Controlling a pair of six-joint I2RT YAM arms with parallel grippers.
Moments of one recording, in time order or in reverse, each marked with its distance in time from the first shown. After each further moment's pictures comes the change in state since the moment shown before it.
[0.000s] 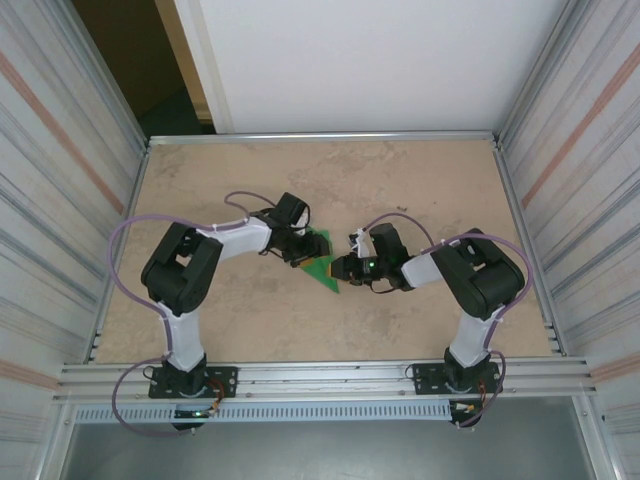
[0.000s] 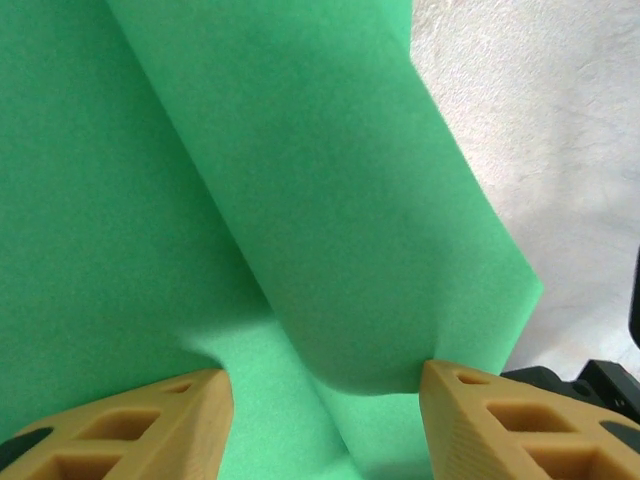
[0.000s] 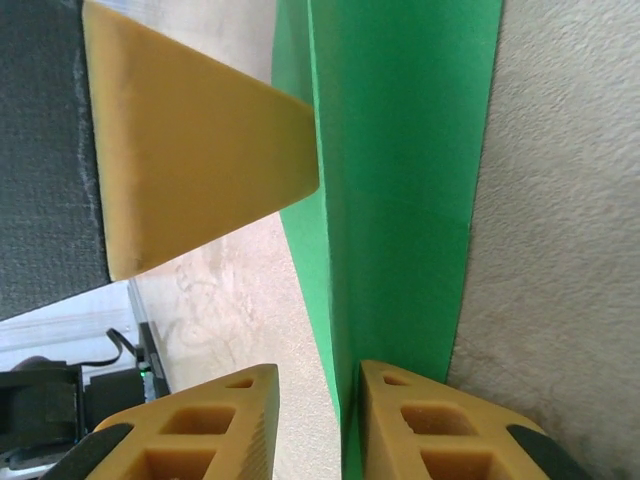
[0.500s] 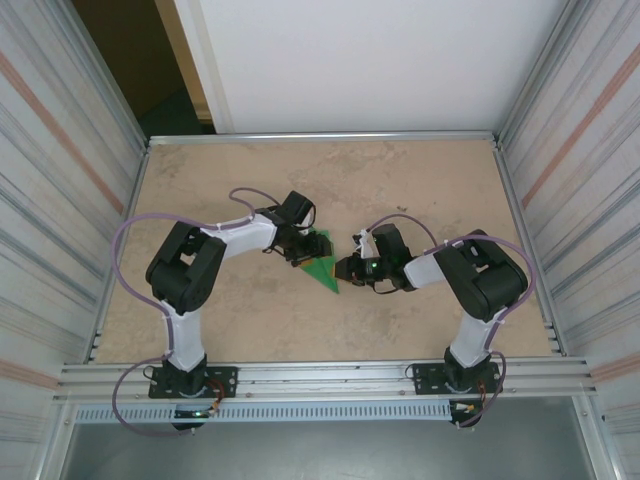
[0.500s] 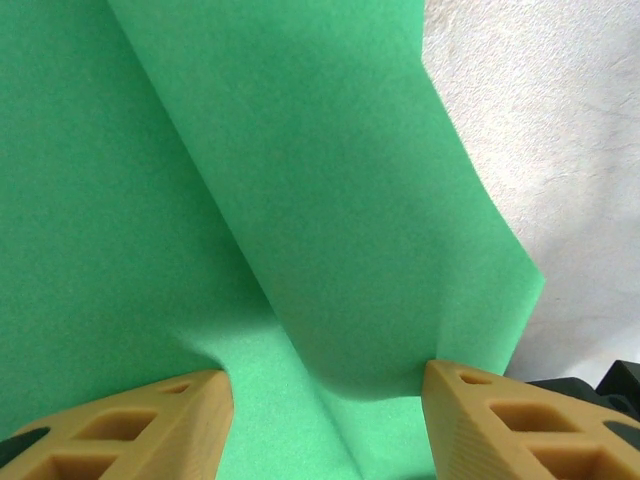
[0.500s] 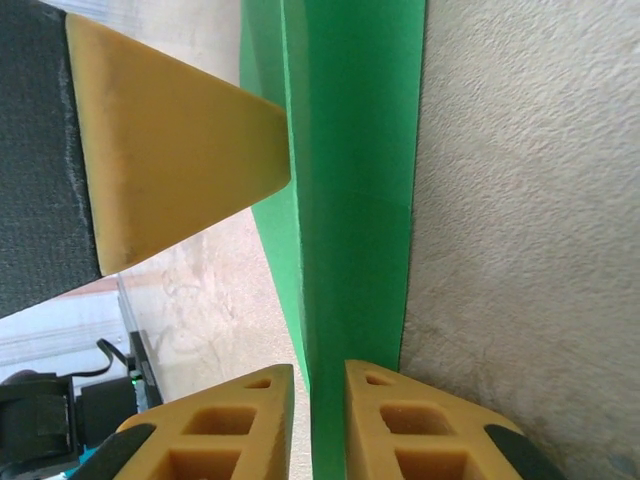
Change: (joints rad) left arm -0.023 0.024 0.055 -0.083 -0.056 0.006; right arm -0.013 -0.012 -0.011 -0.033 0.019 0.001
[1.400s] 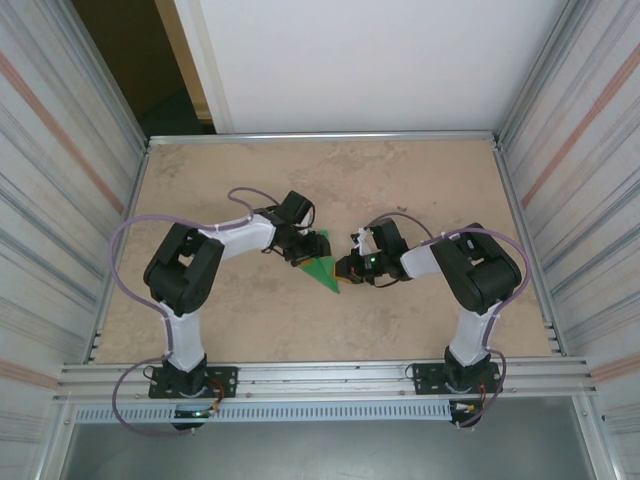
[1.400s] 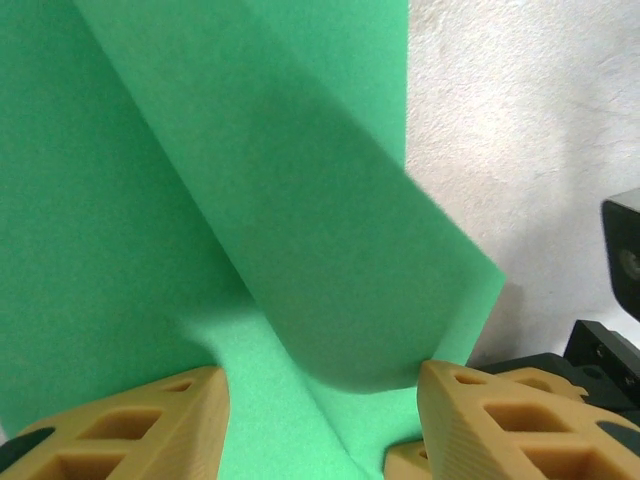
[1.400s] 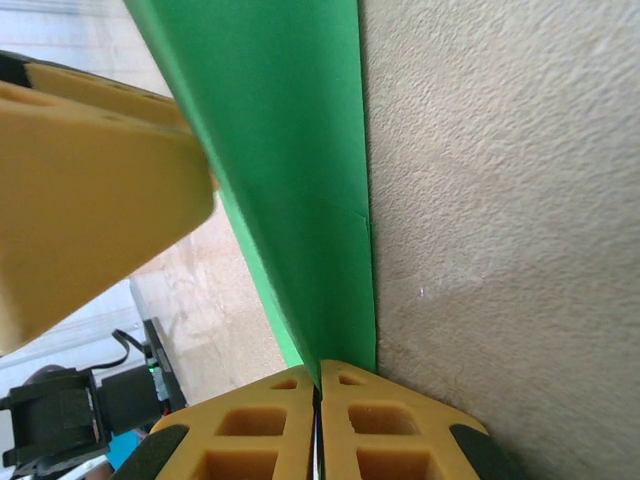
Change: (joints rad) left arm 0.000 -0.033 -0.008 0.006 0.005 0.001; right arm -0.020 0.058 0.106 -0.173 -0.068 -0.007
